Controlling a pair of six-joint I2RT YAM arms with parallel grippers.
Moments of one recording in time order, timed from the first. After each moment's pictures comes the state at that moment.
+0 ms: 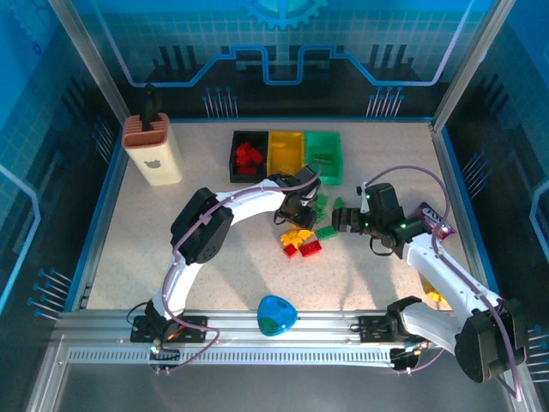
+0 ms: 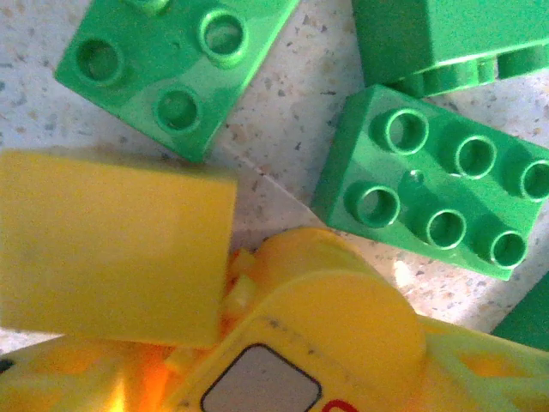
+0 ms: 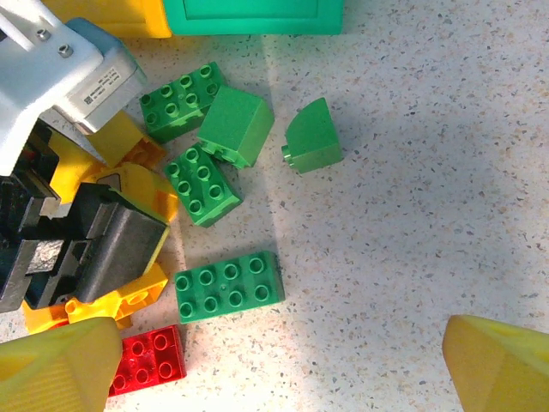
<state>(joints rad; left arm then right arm) -0.74 2.19 1.65 -0.72 0.02 -0.31 0.33 1.05 0.72 -0.53 -0.02 0.33</state>
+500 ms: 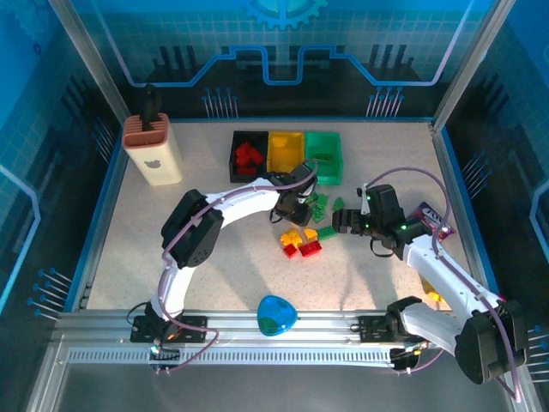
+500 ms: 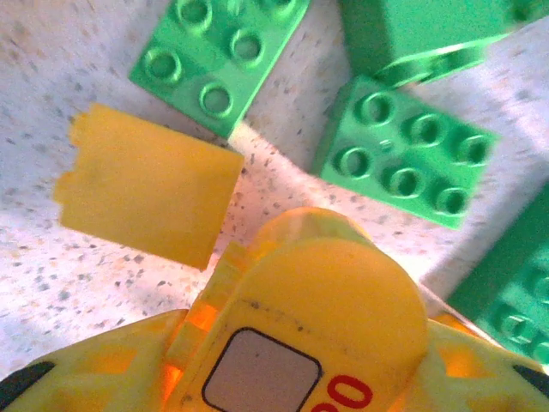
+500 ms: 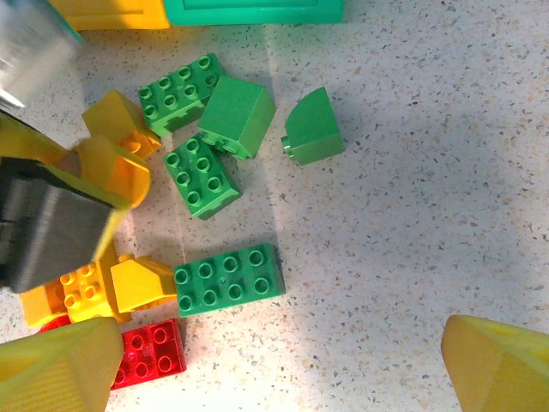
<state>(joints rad) -0.73 2.09 1.61 -0.72 0.02 -0.30 0.33 1.04 0.70 -0.53 -0.03 0.33</state>
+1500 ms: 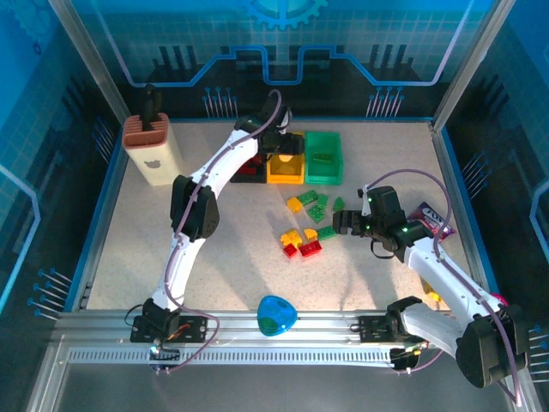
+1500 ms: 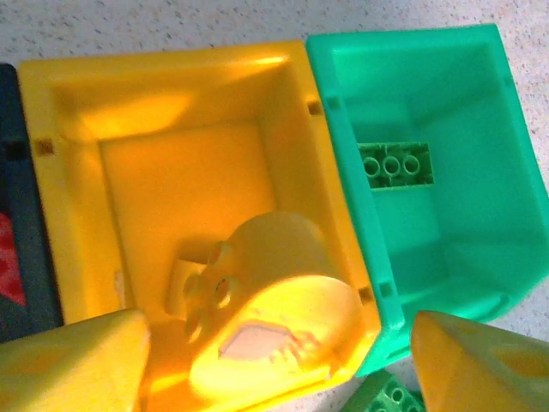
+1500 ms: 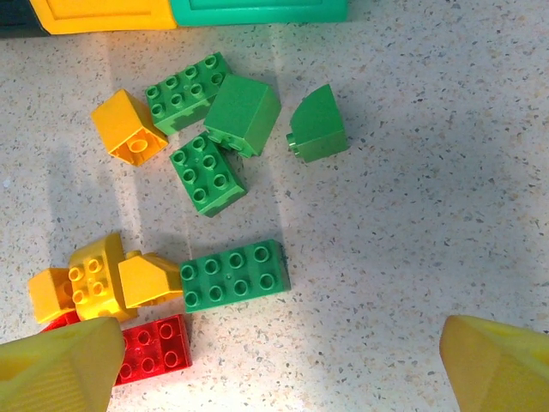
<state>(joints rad) -0.44 2.41 2.38 -0.88 0.08 -0.37 0.32 1.02 0.69 -0.52 -0.05 0.34</state>
